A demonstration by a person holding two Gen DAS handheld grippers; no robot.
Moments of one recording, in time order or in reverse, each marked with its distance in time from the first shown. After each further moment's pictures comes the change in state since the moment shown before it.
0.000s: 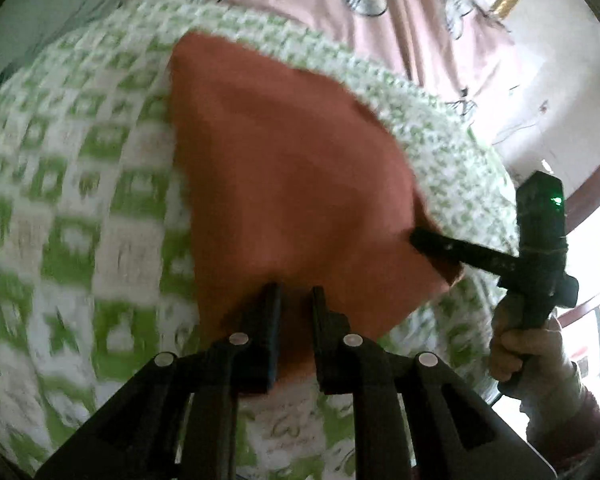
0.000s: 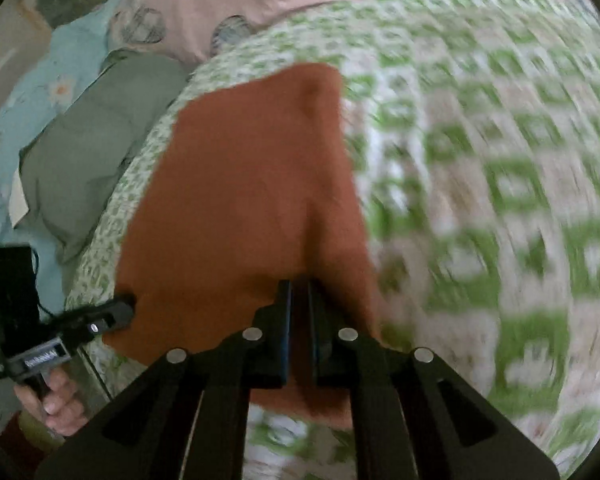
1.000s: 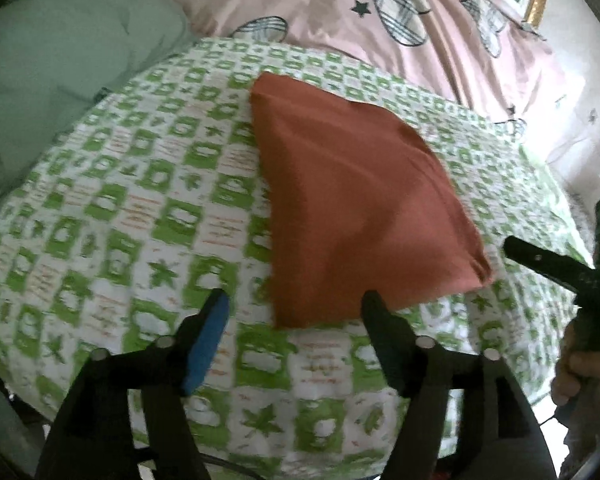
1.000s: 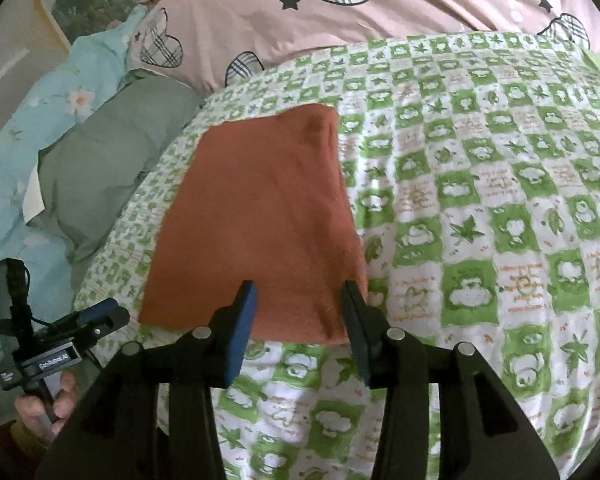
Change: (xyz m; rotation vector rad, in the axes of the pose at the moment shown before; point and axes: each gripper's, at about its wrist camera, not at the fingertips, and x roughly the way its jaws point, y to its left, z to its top) left arm -0.061 -0.015 -0.029 -0.025 -0.129 0.304; right arm -0.068 0.024 -0.023 -0.054 -0.112 -0.035
